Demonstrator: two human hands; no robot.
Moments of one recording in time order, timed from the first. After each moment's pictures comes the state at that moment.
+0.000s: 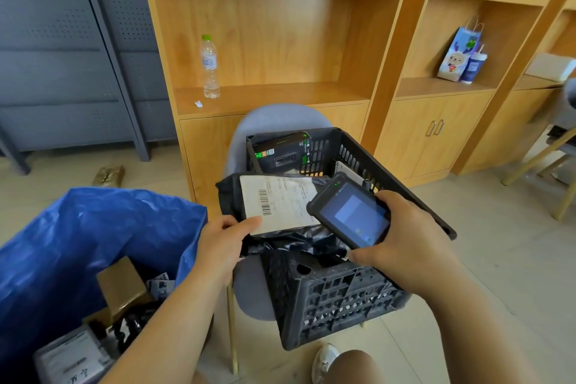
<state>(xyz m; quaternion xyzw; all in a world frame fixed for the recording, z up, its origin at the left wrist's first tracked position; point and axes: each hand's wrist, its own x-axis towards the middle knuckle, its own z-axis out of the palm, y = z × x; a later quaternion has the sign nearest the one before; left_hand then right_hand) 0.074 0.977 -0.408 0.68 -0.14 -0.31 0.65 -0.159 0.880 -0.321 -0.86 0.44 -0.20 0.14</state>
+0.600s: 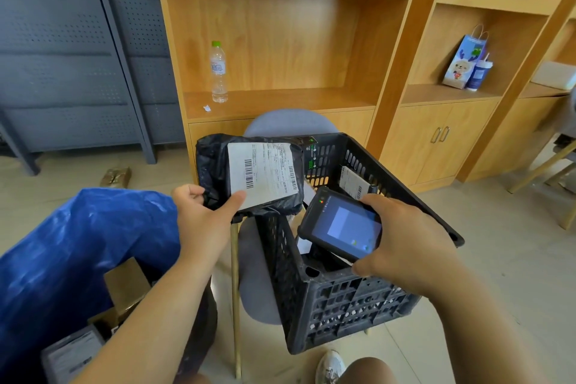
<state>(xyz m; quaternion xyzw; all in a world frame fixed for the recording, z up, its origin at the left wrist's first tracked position) 0.105 0.988 -0.390 0.71 -0.20 -0.06 0.67 -0.145 0.891 -0.302 -0.91 0.39 -0.10 0.07</state>
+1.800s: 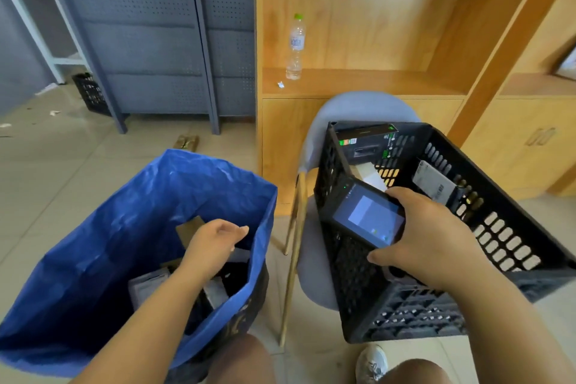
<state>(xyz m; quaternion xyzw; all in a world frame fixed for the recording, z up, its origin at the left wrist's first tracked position) 0.176 1.103 -0.451 0.82 -0.13 -0.25 0.49 -0.057 0.916 -0.329 -0.93 0.33 -0.08 0.11</state>
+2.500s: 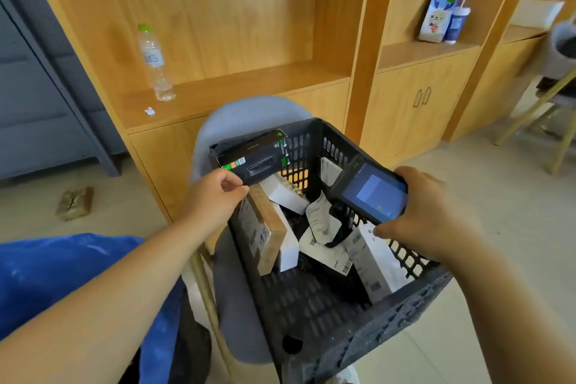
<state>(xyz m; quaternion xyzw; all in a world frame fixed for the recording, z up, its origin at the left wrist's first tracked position) 0.157 0.832 -0.389 0.80 -0.43 -0.14 0.39 -0.142 0.748 -0.342 -0.84 0.51 -0.16 0.09</state>
